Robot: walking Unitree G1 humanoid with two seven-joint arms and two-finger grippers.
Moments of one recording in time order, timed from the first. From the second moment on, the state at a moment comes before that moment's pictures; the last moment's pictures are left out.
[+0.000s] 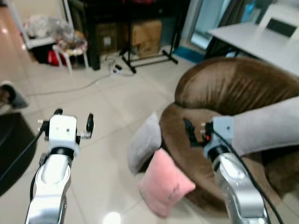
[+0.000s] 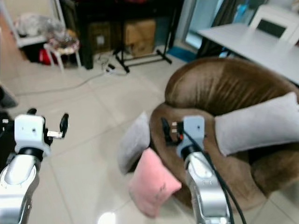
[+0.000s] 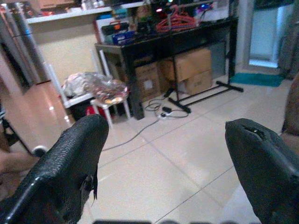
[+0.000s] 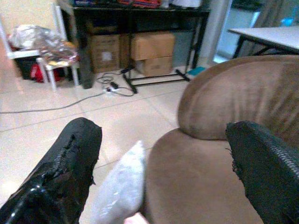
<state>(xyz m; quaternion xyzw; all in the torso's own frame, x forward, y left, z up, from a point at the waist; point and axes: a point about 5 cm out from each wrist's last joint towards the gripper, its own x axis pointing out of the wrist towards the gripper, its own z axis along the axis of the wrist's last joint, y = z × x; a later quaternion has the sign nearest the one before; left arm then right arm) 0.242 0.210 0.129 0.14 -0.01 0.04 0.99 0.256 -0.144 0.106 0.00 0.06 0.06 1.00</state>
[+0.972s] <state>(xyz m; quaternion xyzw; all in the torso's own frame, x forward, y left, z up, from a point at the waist) 0.245 0.197 0.128 0.12 -0.01 0.02 0.99 0.253 -0.149 0.107 0.00 0.06 0.07 1.00</state>
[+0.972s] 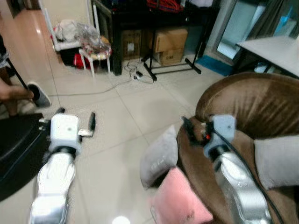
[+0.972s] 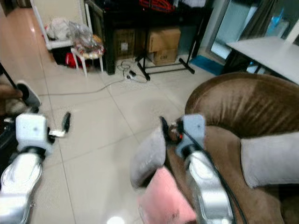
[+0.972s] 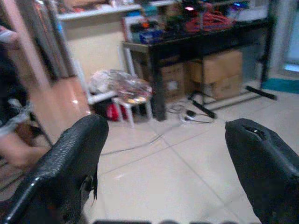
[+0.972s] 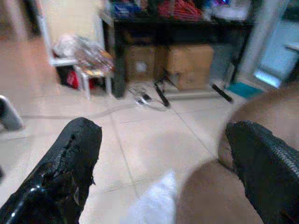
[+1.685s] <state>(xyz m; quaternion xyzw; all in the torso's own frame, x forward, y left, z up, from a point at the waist) 0.245 0.205 0.130 0.14 -0.02 0.04 0.99 0.254 -0.158 0.105 0.02 0.06 0.03 1.00</state>
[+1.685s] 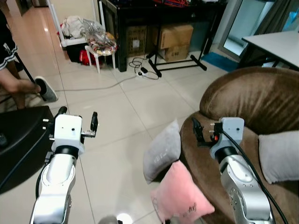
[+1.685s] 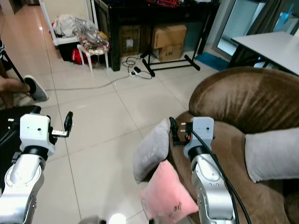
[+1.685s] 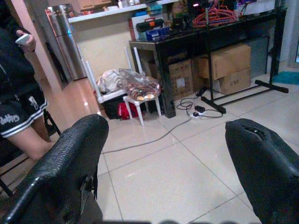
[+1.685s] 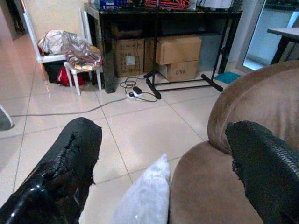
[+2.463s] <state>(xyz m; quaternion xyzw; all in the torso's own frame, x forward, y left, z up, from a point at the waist) 0.243 0.204 0.128 0.13 -0.03 0.04 0.99 0.258 -0.159 0.108 0.00 0.05 0.05 1.00</state>
